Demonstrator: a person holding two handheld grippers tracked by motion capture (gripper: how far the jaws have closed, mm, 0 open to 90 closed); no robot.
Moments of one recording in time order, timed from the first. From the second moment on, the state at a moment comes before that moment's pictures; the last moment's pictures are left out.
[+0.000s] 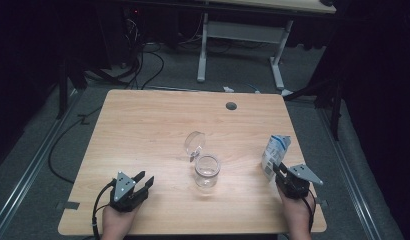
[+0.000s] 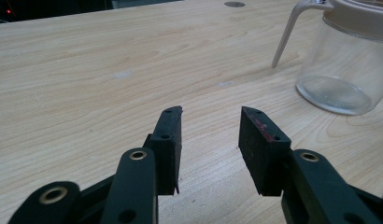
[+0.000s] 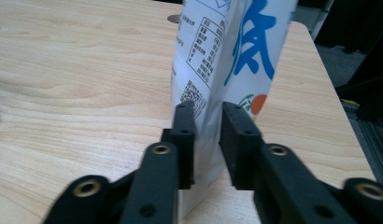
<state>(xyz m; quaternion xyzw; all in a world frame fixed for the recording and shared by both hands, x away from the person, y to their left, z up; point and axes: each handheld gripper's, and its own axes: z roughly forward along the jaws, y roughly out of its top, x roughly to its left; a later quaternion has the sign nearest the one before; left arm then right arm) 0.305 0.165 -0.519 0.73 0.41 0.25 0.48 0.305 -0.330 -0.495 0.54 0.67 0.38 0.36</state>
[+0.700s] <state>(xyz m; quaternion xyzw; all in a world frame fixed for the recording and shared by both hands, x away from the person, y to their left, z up) 0.302 0.167 -0.519 0.73 0.41 0.26 0.48 0.306 -0.343 -0.489 0.53 0.66 0.41 0.34</state>
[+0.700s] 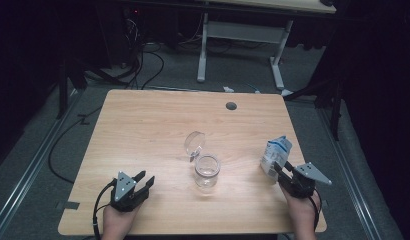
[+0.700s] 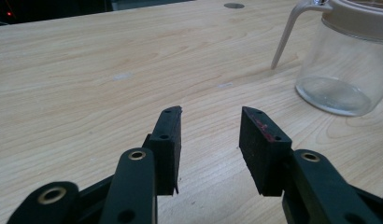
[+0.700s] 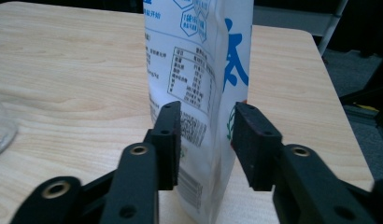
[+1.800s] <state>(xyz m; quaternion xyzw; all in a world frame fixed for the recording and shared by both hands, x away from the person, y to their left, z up) 0.297 0.170 -0.521 0.73 0.40 0.25 0.49 0.316 -0.343 -0.485 0.52 0.67 0.43 0.31</state>
